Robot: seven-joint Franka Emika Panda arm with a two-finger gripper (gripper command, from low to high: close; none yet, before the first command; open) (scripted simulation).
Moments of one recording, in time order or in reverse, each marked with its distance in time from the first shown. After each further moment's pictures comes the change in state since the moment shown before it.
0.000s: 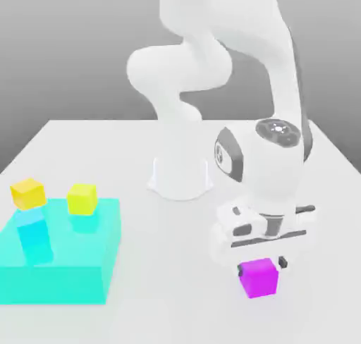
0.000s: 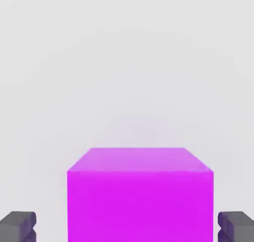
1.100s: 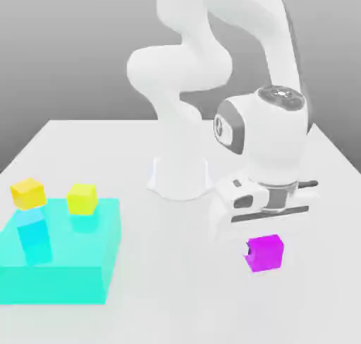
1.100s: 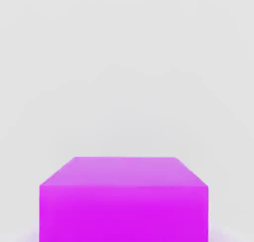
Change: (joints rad) arm -0.144 -0.271 -0.001 -0.035 0.011 -0.212 -0.084
